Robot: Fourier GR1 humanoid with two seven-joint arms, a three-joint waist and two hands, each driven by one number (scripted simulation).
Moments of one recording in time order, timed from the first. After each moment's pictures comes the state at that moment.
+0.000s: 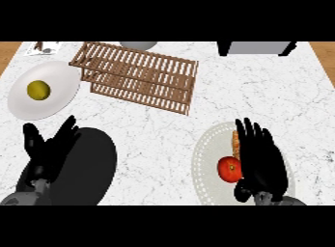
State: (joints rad) left arm -0.05 0.29 -0.06 -1.33 0.27 0.10 0.25; right arm -0.14 -0.32 0.56 -1.78 0.98 0.27 0.94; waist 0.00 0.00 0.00
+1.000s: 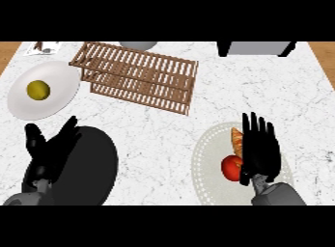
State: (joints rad) left arm -0.04 0.23 0.00 -1.35 0.19 0.05 0.28; right arm -0.15 -0.22 0.42 -1.49 1.21 0.13 0.77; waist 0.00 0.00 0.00
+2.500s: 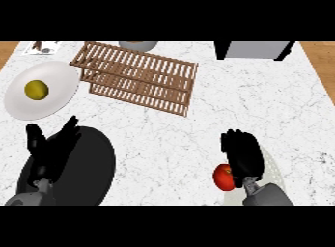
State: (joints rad) left arm -0.04 0.20 0.04 -1.36 0.15 0.02 0.28; right arm -0.16 -0.17 0.45 -1.41 1.28 0.09 0.47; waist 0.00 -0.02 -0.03
